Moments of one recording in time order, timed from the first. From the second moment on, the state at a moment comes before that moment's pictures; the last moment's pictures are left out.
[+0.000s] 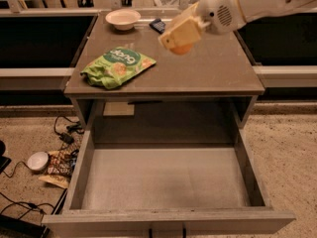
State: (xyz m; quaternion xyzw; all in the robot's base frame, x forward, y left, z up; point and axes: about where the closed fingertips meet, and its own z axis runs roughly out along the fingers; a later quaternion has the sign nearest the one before) arm 0.574 -0.035 1.004 -0.51 0.71 0.26 0.40
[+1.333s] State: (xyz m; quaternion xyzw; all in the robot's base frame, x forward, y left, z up) arm 0.678 -0.067 1.013 -0.43 0.72 0.24 0.48
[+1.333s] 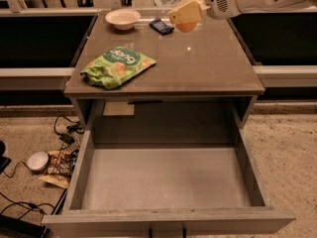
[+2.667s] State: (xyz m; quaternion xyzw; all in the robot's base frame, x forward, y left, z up) arm 0.736 -0.136 0.897 -0.27 0.79 0.15 0.52
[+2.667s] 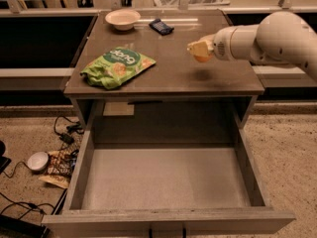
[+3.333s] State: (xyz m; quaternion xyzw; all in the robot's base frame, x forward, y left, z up) arm 0.724 -0.138 0.863 -0.25 0.81 0.15 0.51
